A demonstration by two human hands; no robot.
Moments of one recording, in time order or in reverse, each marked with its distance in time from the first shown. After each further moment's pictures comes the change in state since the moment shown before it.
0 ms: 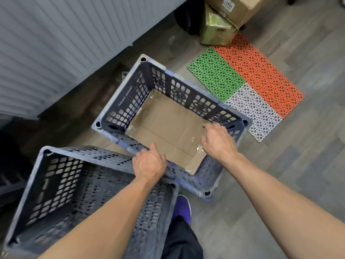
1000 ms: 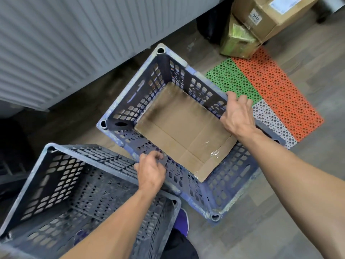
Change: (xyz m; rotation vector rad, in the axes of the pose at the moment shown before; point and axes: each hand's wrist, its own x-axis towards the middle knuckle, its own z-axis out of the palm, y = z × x) left_hand 0.016 -0.003 0.002 -0.656 0.126 -0.219; right_hand 0.097 -0.014 -0.069 -0.012 0.259 -0.038
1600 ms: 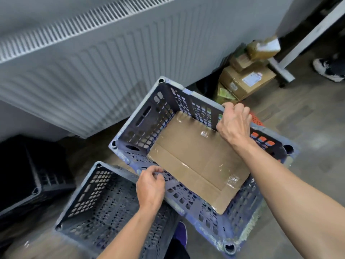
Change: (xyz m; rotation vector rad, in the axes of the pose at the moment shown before) left_hand -0.154 0.059 -0.174 -0.285 0.169 0.044; right_hand -0.092 -0.097 -0.218 -0.041 0.301 -0.083
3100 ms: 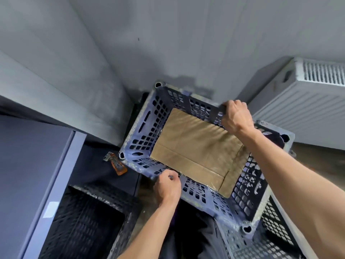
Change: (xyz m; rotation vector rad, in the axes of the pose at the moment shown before) left_hand -0.023 -0.385 -0.488 -0.439 0.364 -0.679; right_hand -0.297 -0.709 0.056 -0.071 -0.315 -0.807
